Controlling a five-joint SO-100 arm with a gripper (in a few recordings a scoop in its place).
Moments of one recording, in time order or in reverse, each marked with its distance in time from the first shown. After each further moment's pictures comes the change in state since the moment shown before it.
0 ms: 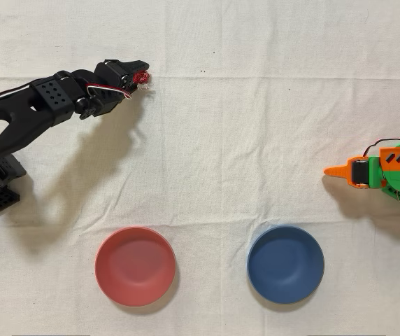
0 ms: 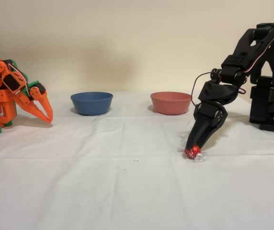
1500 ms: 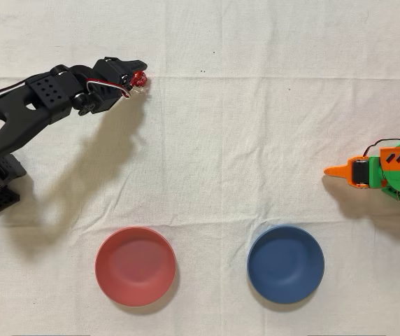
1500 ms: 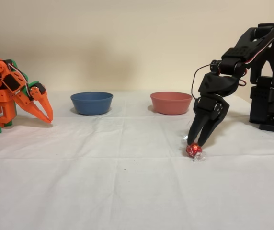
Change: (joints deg) arm -0.4 4.0 -4.3 9.8 4.9
